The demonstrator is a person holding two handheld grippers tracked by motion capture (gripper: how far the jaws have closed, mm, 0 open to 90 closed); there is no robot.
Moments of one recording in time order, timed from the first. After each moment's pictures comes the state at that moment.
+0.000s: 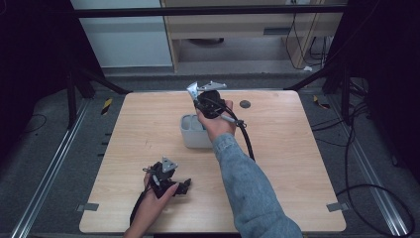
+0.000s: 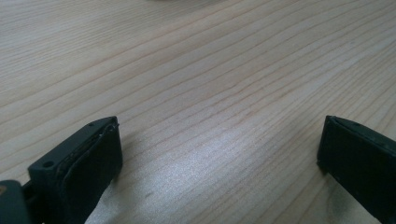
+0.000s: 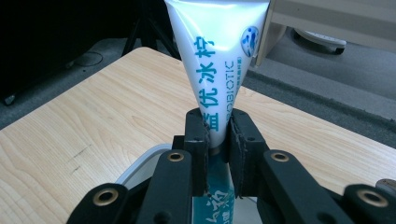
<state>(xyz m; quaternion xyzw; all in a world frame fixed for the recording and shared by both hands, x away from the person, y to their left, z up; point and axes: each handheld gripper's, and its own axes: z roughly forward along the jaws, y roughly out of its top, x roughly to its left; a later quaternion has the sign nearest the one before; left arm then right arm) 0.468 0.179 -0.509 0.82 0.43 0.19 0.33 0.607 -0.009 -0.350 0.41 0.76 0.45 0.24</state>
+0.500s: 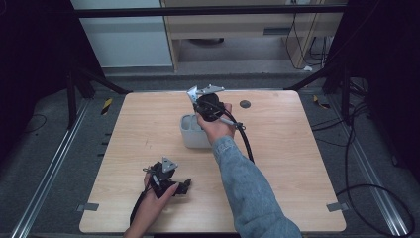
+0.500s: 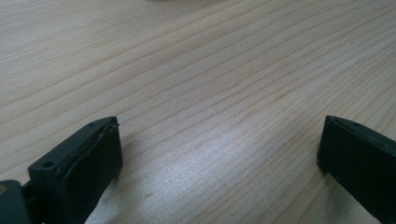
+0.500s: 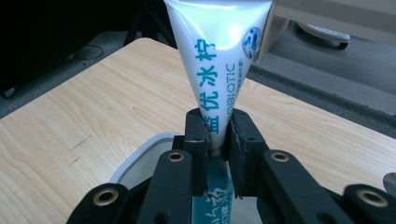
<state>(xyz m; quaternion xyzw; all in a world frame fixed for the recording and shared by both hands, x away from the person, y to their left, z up) 0.468 0.179 -0.509 0.82 0.43 0.19 0.33 0.606 -0.006 -0.360 0.41 0.76 0.44 0.24</state>
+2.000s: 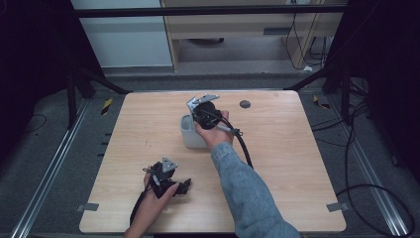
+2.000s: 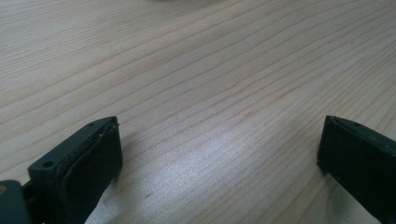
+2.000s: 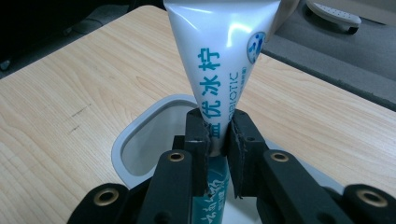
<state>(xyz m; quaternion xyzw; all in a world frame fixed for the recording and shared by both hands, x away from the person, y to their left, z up) 0.468 0.179 -0.509 0.82 0.43 0.19 0.33 0.599 0.002 -0.384 0.40 0.79 0.41 0.23</state>
